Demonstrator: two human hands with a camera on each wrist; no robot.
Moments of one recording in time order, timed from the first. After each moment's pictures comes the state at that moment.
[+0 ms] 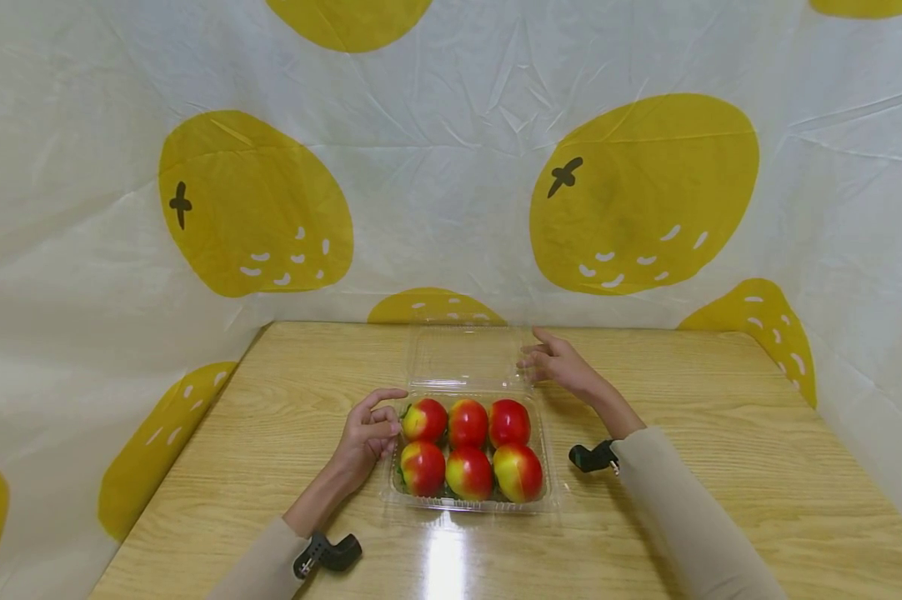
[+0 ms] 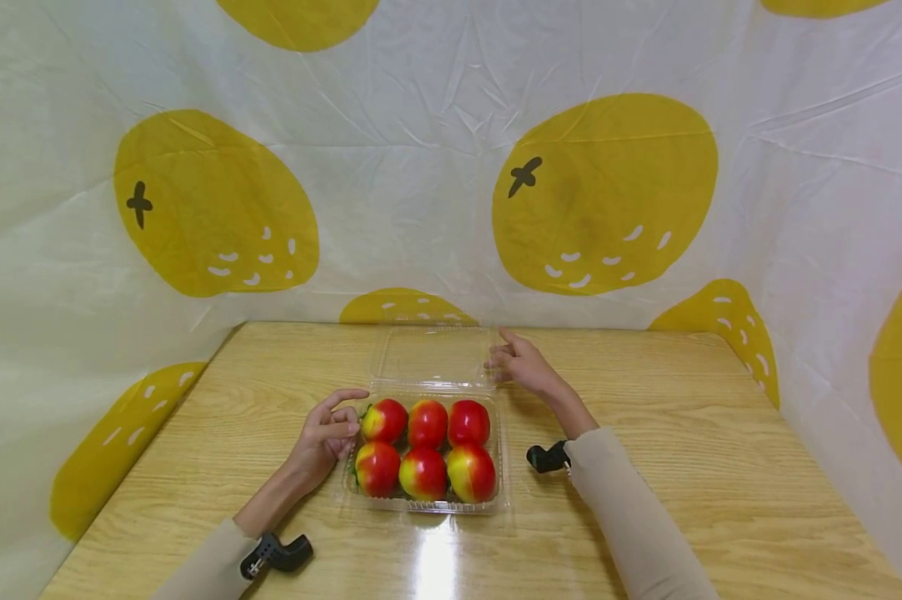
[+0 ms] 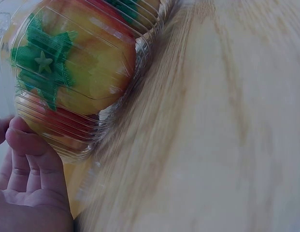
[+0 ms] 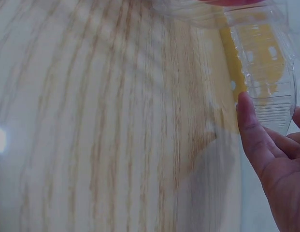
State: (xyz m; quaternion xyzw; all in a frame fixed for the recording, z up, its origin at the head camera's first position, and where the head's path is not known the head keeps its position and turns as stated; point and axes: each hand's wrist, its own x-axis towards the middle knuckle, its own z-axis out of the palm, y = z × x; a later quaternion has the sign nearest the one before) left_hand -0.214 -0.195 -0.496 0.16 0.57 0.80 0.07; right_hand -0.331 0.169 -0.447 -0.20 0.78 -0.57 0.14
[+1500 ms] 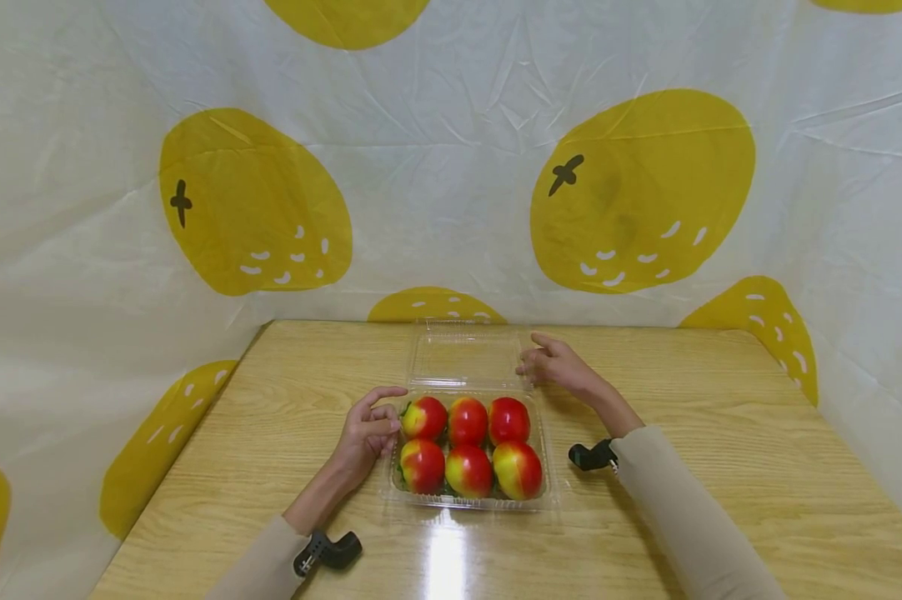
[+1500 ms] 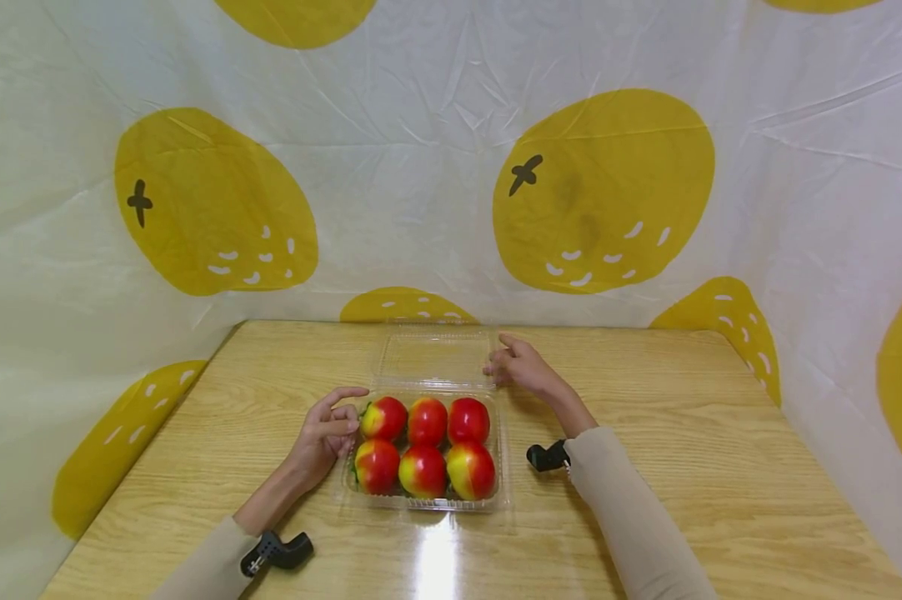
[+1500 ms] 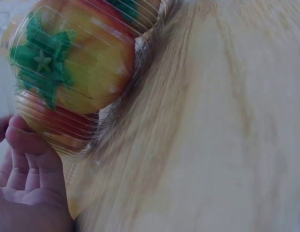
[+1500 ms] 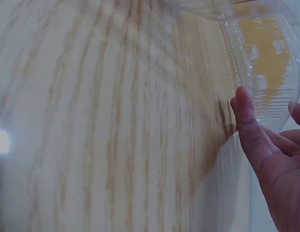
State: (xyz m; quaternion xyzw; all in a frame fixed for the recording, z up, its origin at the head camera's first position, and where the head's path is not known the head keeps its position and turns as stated) left_hand -0.215 -0.197 -0.495 0.16 0.57 0.81 0.07; right_hand -0.333 0.170 -0.454 -0.20 0.77 -0.58 0.16
